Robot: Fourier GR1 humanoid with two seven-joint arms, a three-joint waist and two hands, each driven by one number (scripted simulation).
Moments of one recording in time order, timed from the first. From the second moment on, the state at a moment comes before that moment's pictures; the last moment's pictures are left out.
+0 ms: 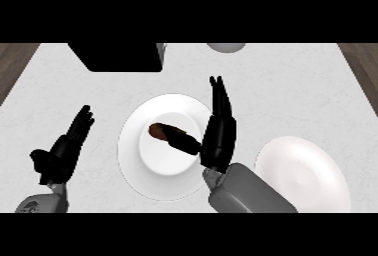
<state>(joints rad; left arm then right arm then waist) -0.07 0.20 0.09 -1.33 -0.01 -0.07 -0.13 -0.55 -0.01 0.69 -1.34 0.79 -1.01 0.90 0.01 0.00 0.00</state>
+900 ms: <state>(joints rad) -0.05 0.20 0.10 -1.36 0.00 -0.09 -0.12 -0.01 -0.47 0.75 -1.78 0.08 -1.13 0.11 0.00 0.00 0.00</state>
